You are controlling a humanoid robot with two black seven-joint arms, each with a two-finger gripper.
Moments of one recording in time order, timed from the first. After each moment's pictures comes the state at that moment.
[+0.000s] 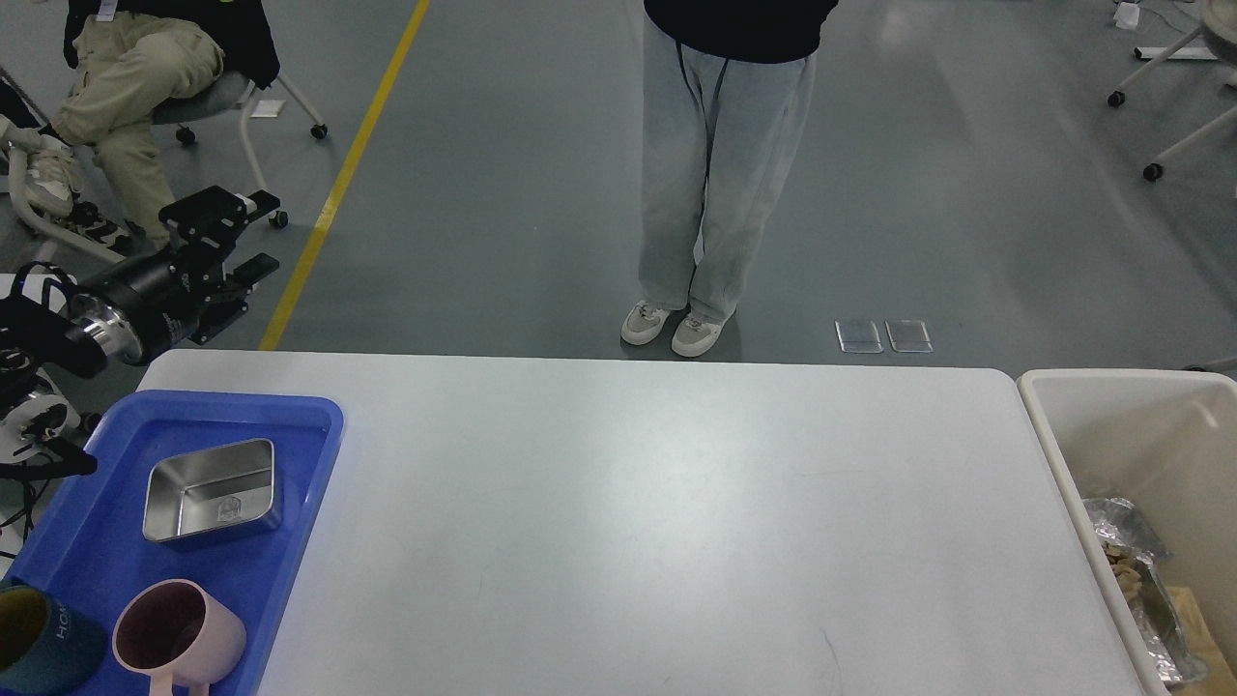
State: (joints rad) left arm -0.73 0.73 -0.63 -0.96 0.52 -0.24 -0.21; right arm 0.64 -0.70 -0.44 0.52 0.74 0.07 0.51
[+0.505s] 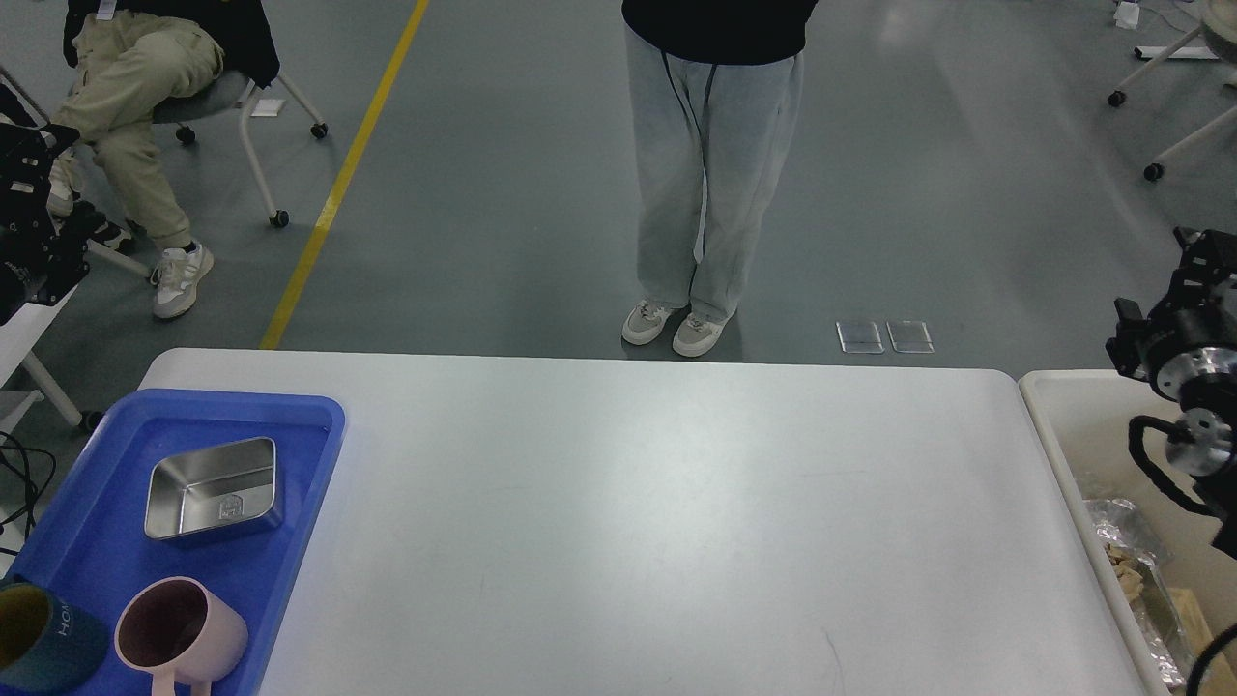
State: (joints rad) left arm -0.73 0.72 -0.84 -0.72 0.52 -0.24 -0.21; right arm 0.89 -0.49 -0.02 0.46 0.69 0.08 0.46
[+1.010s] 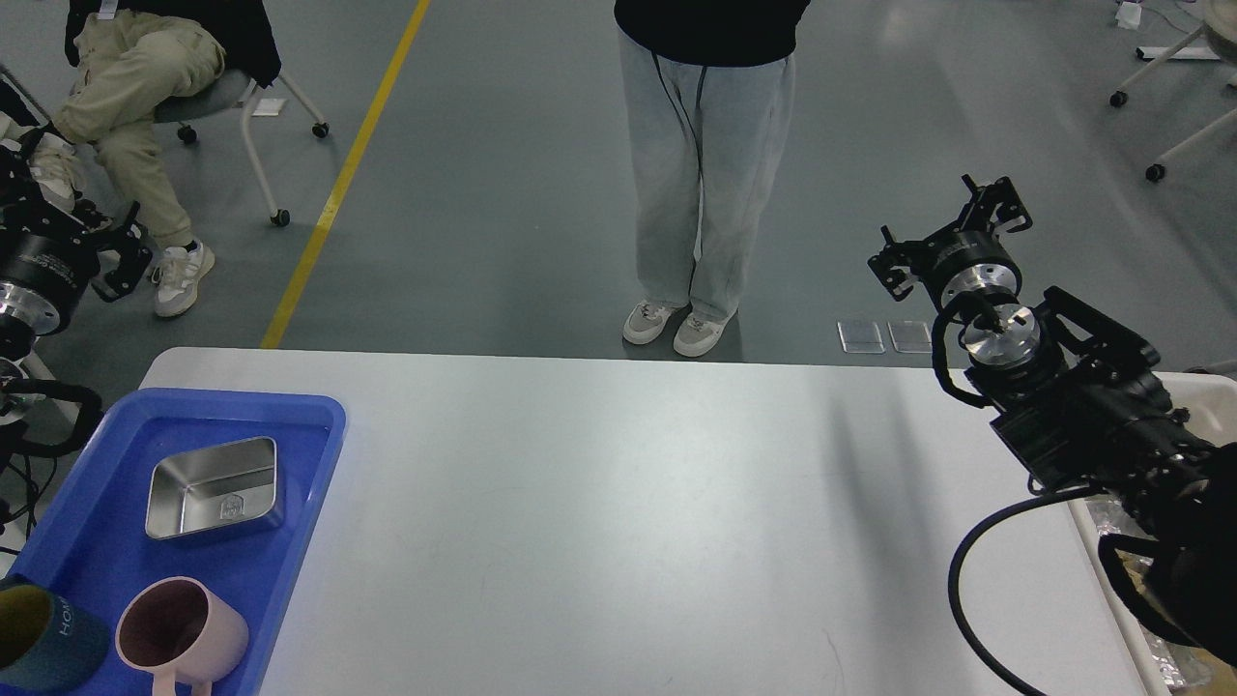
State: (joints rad) left arm -0.69 0.52 -0.99 -0.65 0.01 -0.26 -0.21; right arm 0.98 -0.17 0.54 0.44 0.68 0.12 0.18
